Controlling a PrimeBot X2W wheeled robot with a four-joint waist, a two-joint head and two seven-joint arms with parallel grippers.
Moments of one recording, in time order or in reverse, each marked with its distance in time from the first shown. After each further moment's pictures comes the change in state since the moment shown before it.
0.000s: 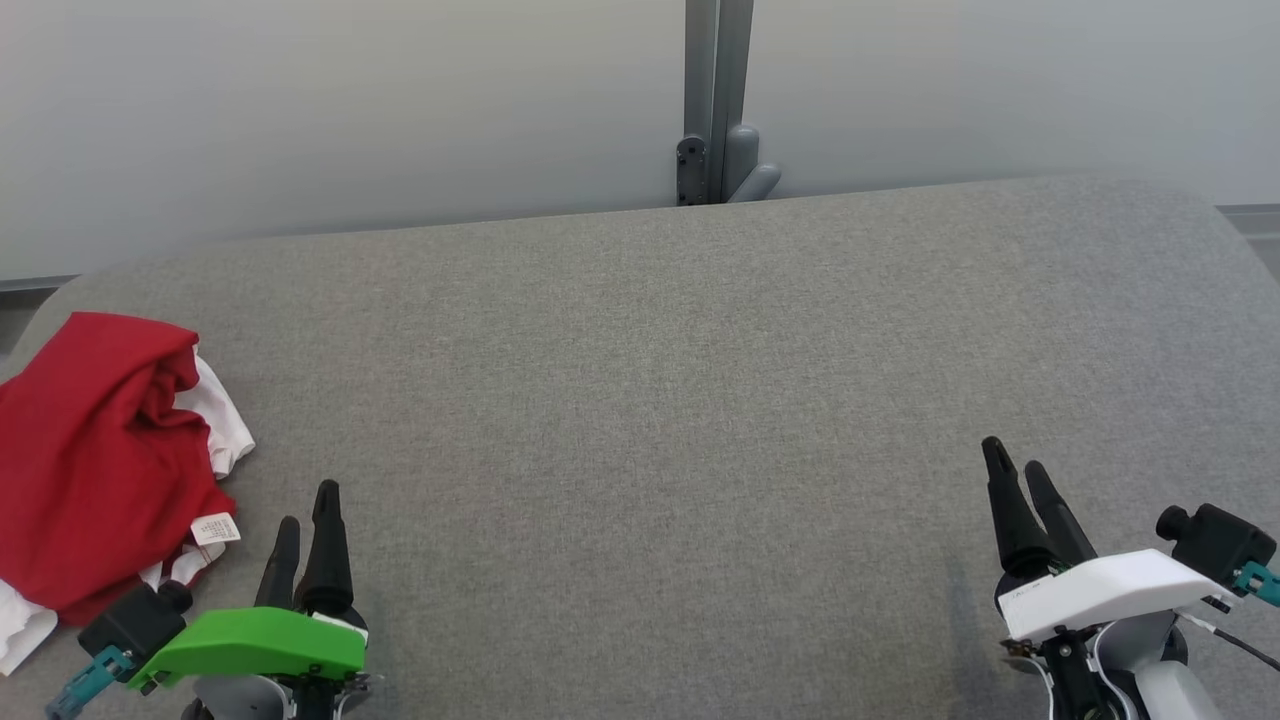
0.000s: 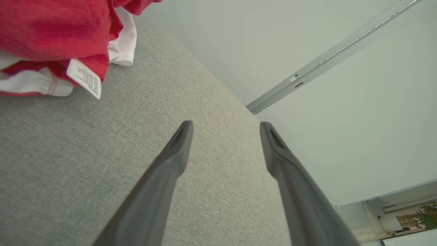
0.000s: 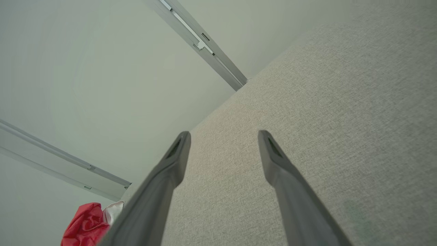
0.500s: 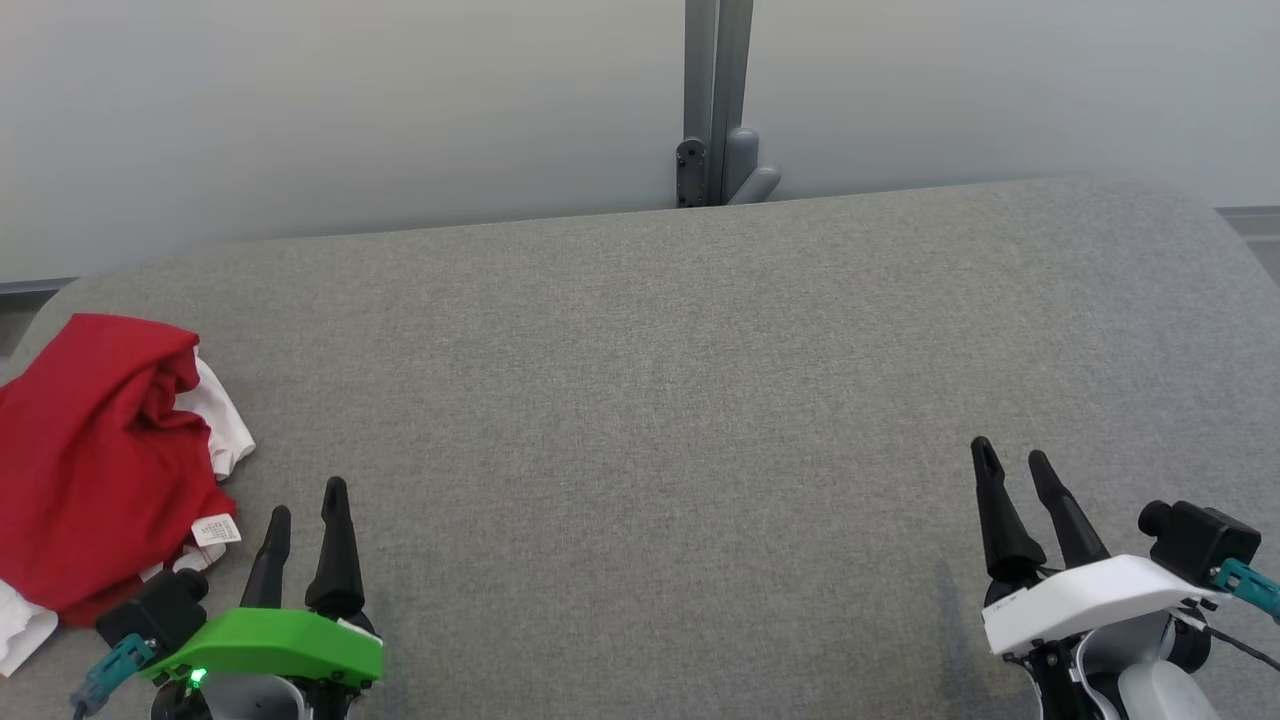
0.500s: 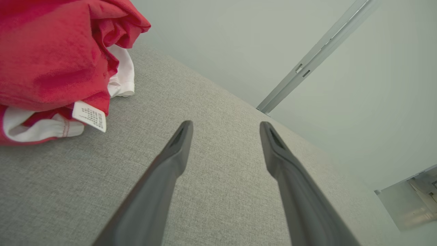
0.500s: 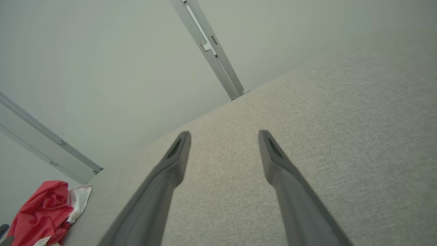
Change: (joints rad) left arm 0.000 0.002 -0.004 0.001 0.229 -0.008 -0.048; right arm 0.009 -0.003 0.016 -0.017 -0.226 0.000 -0.049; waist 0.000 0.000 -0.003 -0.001
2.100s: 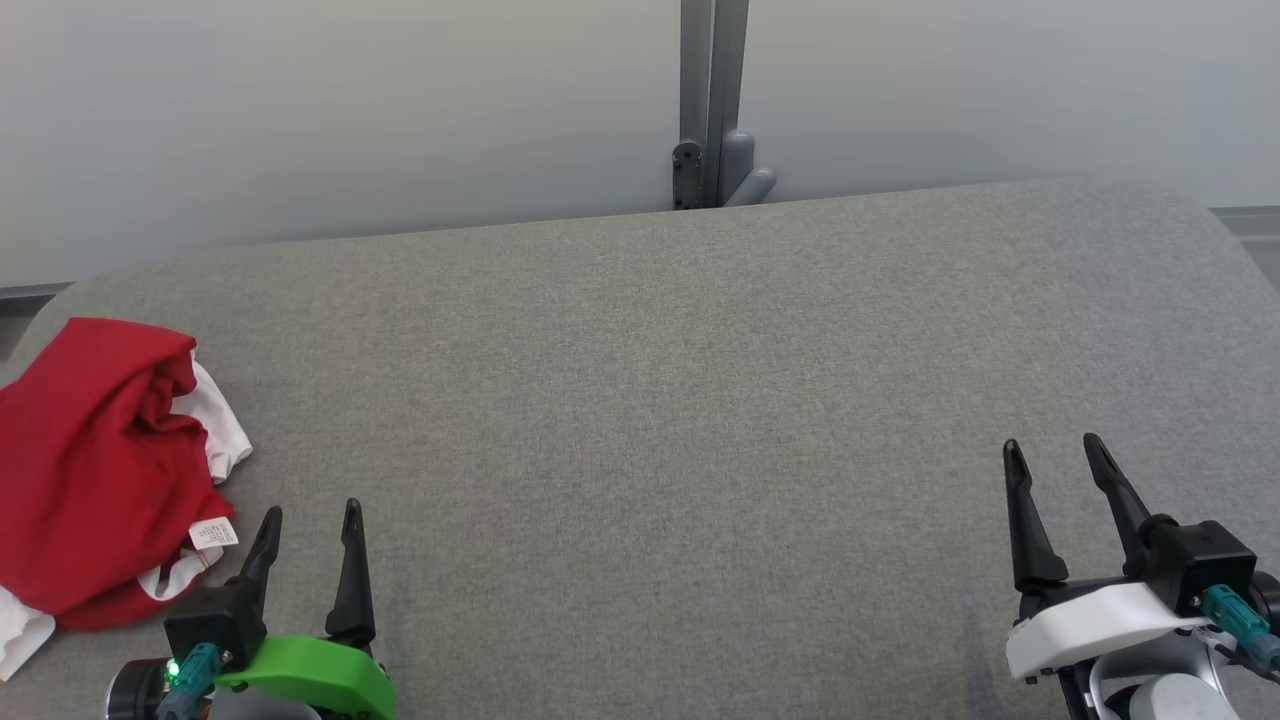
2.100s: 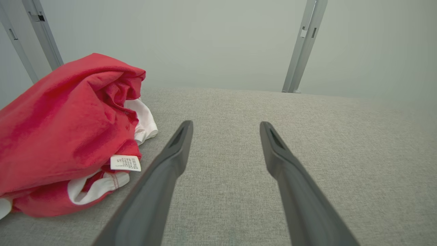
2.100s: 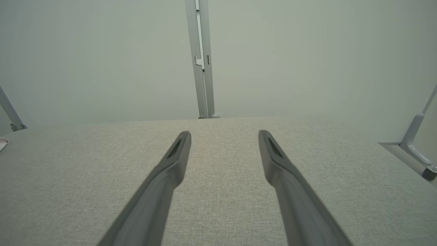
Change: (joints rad) left arm 0.020 0.017 0.006 0.035 0.497 -0.009 -0.114; right arm 0.040 0.004 -0.080 -0.047 -0.493 0.005 -0.114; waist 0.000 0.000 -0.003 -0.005
